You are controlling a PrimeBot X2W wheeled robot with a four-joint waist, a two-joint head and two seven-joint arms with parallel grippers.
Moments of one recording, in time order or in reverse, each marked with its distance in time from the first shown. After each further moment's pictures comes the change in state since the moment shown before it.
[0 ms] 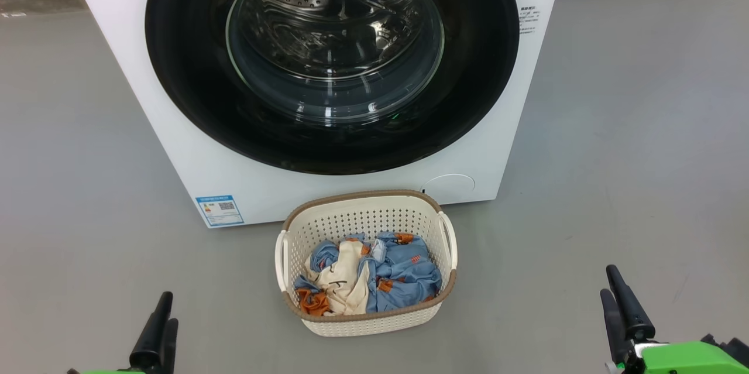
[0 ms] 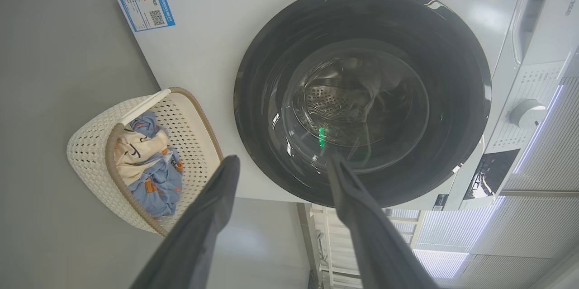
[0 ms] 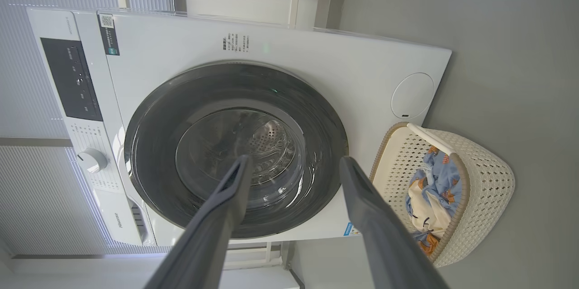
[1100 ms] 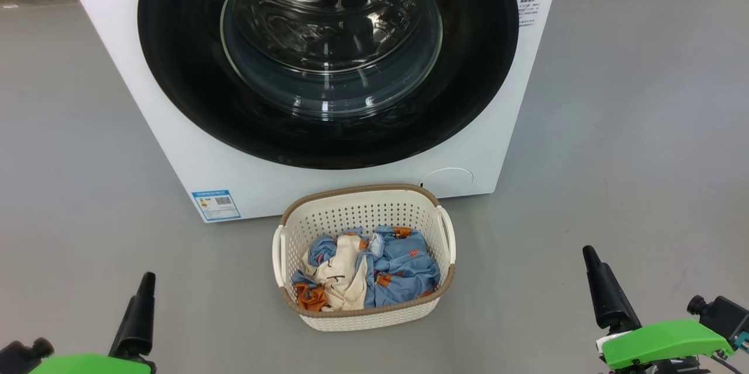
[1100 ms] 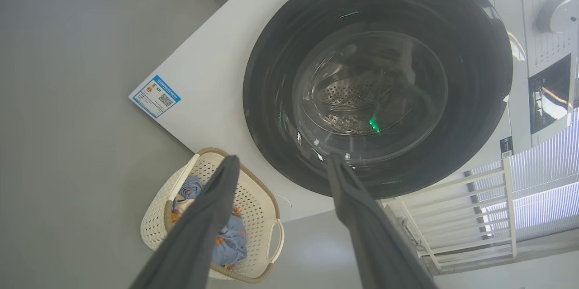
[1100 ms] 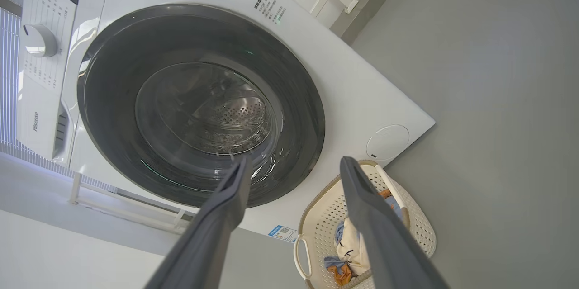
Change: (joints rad) left arm 0.000 0.093 -0.047 -0.085 0.350 0.000 -0.092; right arm -0.019 -0.003 0.045 -0.072 -0.496 0.000 -0.092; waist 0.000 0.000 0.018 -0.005
